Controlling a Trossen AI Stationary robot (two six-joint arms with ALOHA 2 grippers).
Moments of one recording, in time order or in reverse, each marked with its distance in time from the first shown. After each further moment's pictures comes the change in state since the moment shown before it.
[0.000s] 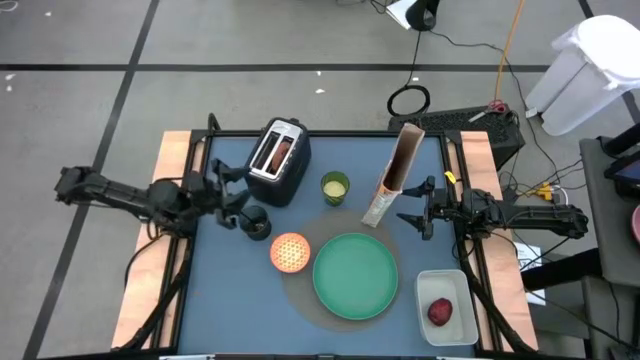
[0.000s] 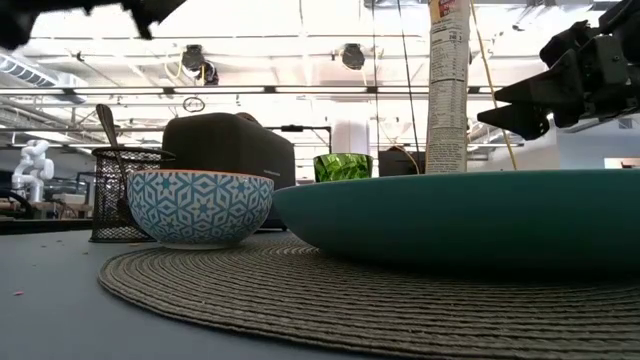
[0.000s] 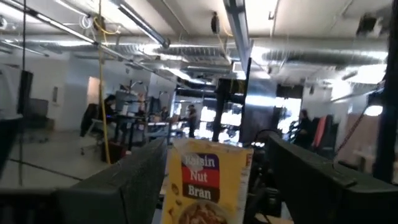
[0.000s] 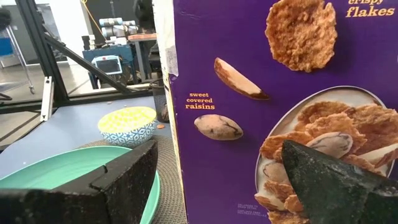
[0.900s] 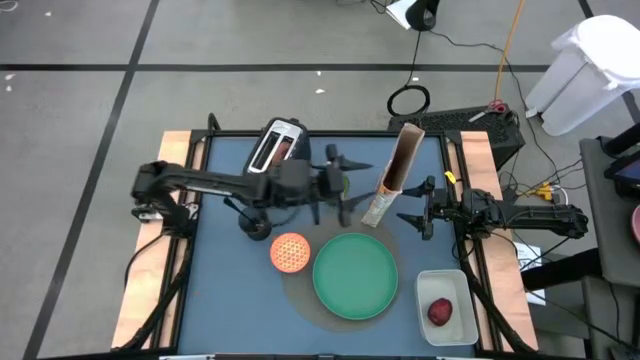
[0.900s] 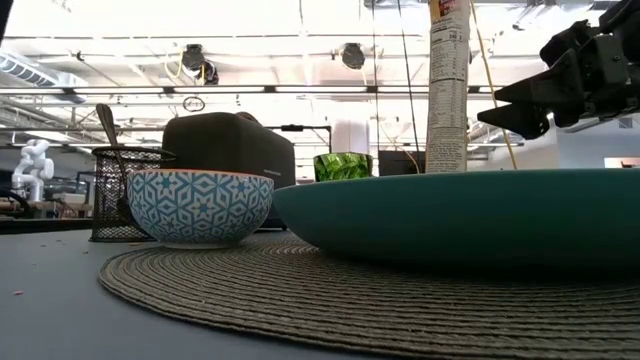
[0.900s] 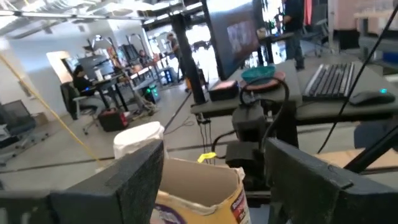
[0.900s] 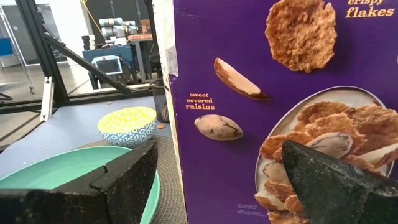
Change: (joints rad) left arm 0.138 1.001 1.179 -0.584 0.238 0.211; right arm 0.000 0.000 0.000 0.001 0.000 0.000
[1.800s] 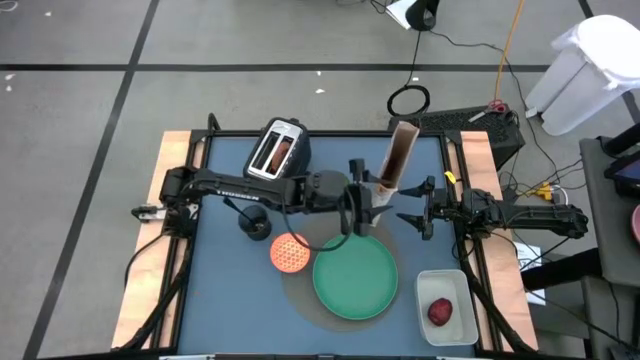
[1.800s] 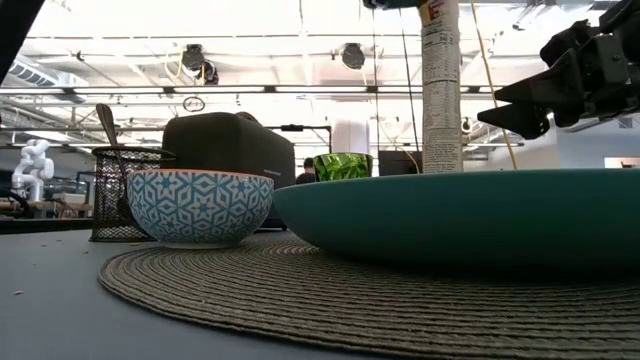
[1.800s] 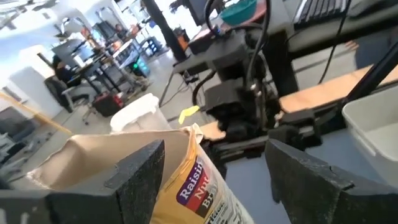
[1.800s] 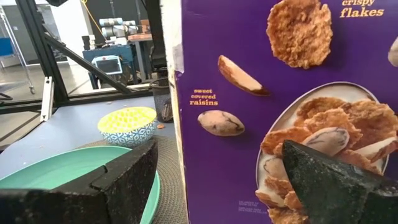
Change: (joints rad) left arm 0.009 0.184 0.129 -0.161 0.000 0.164; right arm 0.000 0.000 0.000 0.000 0.000 0.000
